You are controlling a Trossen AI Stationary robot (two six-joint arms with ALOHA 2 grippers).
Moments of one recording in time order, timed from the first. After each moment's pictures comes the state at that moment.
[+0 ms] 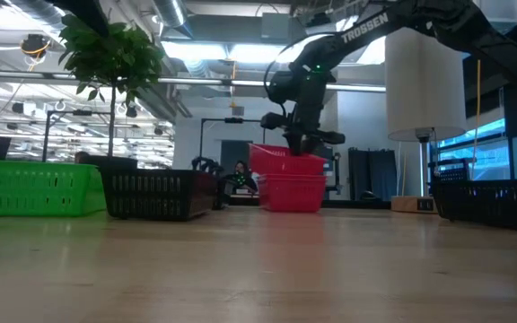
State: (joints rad) left arm -0.43 0.88 1.04 -1.09 -0.72 -0.28; right arm -0.63 2.22 2.01 -1.13 -0.10 0.71
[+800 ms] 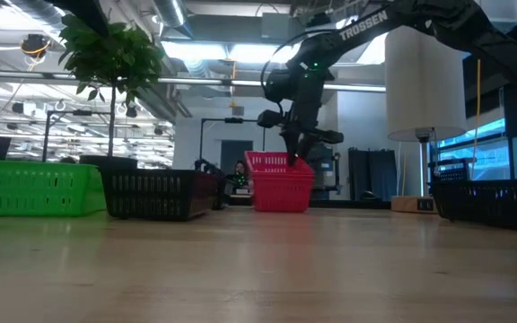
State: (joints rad) left arm -0.43 0.88 1.04 -1.09 -0.71 -0.28; right arm -0.60 2.22 2.01 -1.15 -0.12 0.72
